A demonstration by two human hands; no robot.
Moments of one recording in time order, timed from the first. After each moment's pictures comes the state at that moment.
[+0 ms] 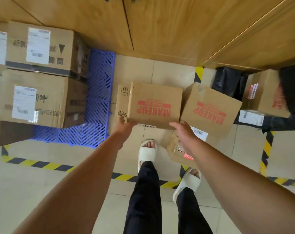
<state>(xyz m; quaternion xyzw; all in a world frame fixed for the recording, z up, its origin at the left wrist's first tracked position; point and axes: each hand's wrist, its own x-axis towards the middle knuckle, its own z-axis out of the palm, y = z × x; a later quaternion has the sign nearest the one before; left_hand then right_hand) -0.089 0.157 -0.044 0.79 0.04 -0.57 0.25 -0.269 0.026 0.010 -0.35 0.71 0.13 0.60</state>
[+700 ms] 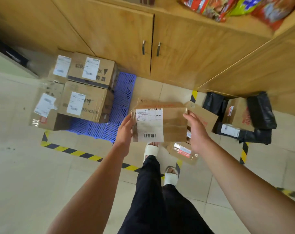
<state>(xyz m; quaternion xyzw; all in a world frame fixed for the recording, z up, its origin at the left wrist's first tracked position) -0.090 0.207 0.254 0.72 0.07 -0.50 0.48 -0.253 0.036 0.282 -0.38 0.64 0.01 0.67</state>
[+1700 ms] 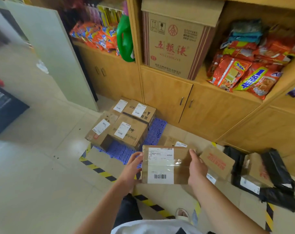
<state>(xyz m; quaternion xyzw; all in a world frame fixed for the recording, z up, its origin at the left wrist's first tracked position) -0.142 0.440 0.472 0.66 0.12 -0.49 0.55 -0.257 0.256 0.443 -0.35 0.69 -0.12 0.62</state>
